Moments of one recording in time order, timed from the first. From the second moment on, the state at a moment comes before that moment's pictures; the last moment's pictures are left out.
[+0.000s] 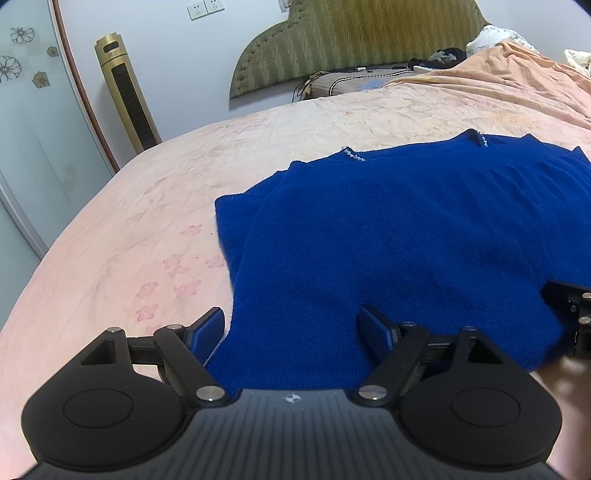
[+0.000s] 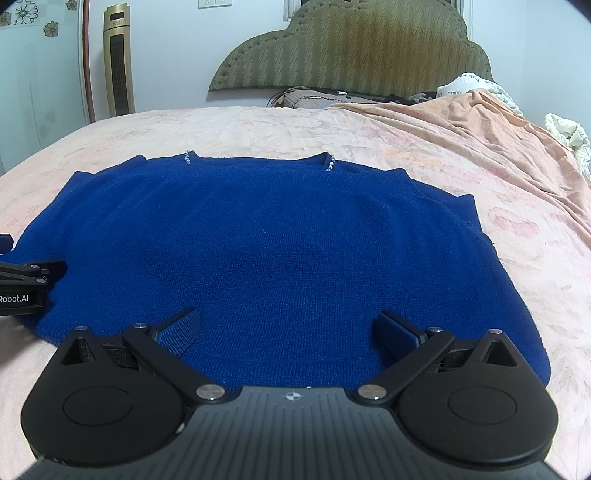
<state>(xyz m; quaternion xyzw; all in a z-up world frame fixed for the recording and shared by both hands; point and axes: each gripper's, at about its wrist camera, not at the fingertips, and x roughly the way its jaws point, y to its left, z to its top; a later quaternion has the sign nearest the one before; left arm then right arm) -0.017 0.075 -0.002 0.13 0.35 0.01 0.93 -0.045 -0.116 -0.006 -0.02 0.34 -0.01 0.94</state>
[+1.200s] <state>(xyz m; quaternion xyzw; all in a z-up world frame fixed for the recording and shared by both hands) 0.022 0.112 0.025 0.09 0.36 0.02 0.93 -0.054 -0.086 0.023 -0.07 0.31 0.00 0.95</state>
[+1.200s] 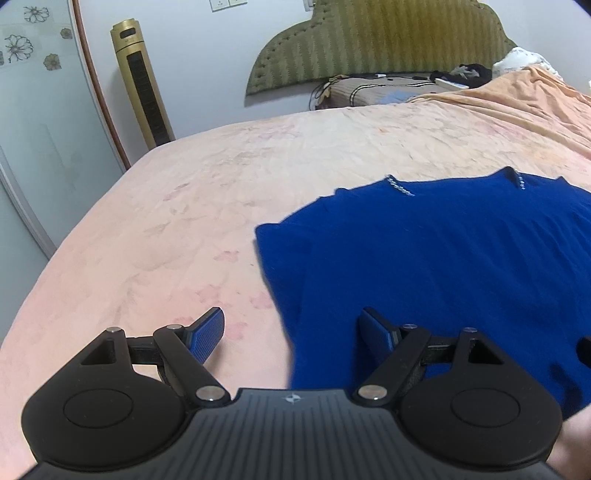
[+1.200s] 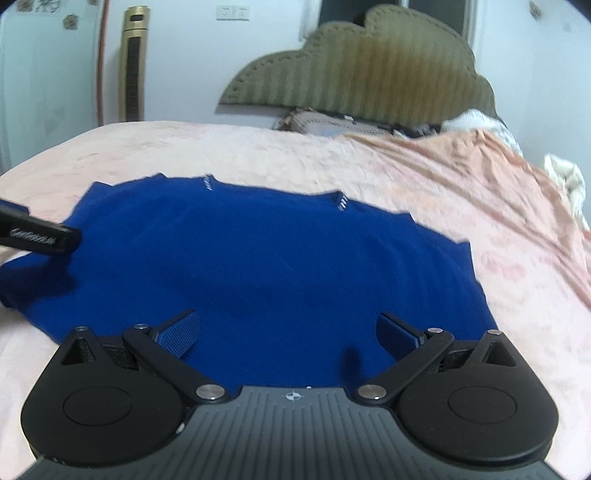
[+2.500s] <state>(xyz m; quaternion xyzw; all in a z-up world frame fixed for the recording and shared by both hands) 0.166 0.215 -0.013 -0.28 0.46 -0.24 0.81 -0.080 0.103 -0.010 -0.41 0.19 0.09 0.89</state>
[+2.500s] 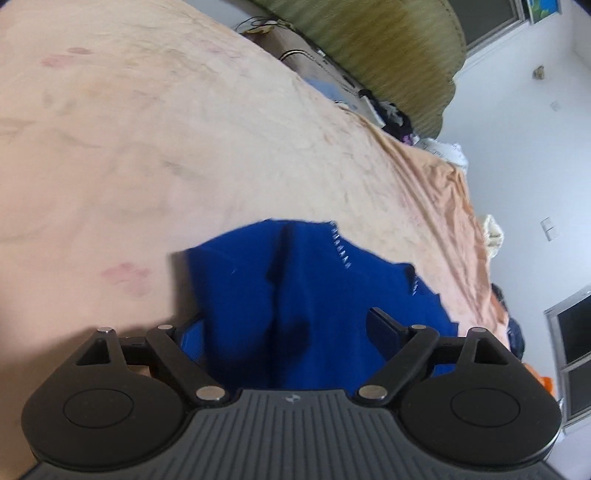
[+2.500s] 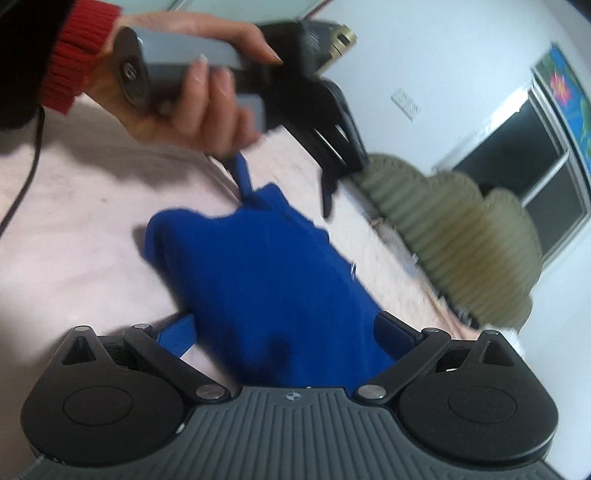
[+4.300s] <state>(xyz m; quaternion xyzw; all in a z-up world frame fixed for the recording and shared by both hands) 0.157 -0.222 0.033 0.17 0.37 -0.19 0.89 -0.096 -0.256 -0.005 0.19 0.23 -0.09 0.95</state>
